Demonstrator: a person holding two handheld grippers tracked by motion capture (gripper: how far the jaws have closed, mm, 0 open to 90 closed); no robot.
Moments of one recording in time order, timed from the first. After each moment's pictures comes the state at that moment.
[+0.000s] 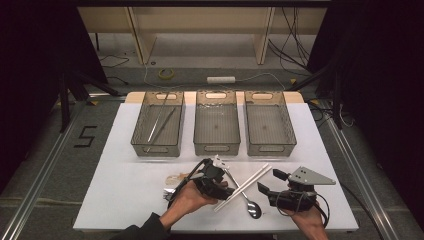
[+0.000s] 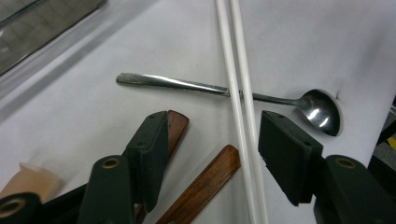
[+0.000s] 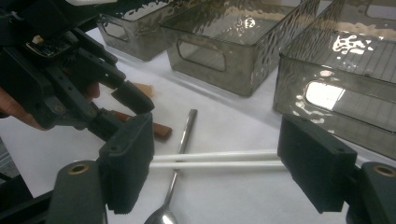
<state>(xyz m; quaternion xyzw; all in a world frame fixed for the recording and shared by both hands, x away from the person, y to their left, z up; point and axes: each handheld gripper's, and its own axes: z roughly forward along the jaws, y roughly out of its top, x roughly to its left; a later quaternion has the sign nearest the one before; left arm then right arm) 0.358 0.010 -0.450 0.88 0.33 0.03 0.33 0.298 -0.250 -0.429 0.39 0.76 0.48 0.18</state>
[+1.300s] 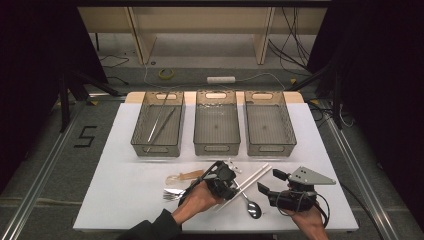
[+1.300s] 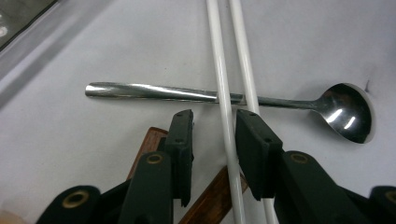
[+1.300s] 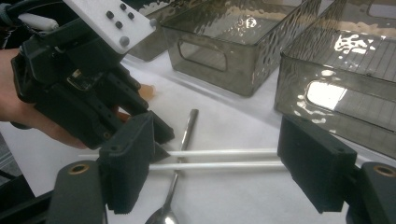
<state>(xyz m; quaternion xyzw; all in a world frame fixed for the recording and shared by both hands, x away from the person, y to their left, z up) 0.364 -0.020 -0.465 0.91 0.30 0.04 0.28 0.298 -0.250 -0.429 0.39 0.76 0.49 0.18</state>
